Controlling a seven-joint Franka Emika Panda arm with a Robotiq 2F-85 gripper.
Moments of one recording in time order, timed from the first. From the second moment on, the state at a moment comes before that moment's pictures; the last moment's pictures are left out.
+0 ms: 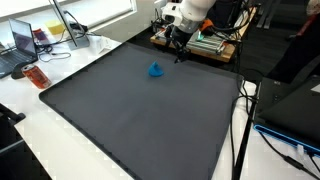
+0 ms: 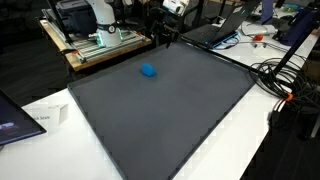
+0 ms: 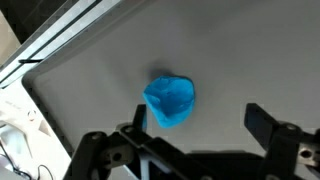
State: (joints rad) arm 0.24 0.11 0.15 -2.38 -0.48 2.16 1.18
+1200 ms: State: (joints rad) arm 0.24 0.09 0.15 -2.49 -0.56 2.34 1.26
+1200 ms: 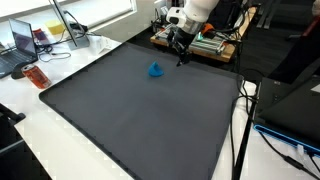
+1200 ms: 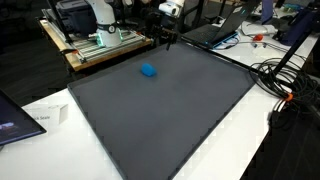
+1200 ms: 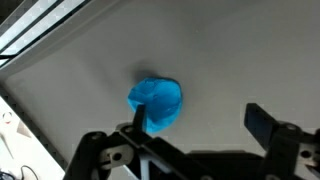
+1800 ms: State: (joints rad) arm 0.22 0.10 0.10 -2.61 -0.82 2.52 1.38
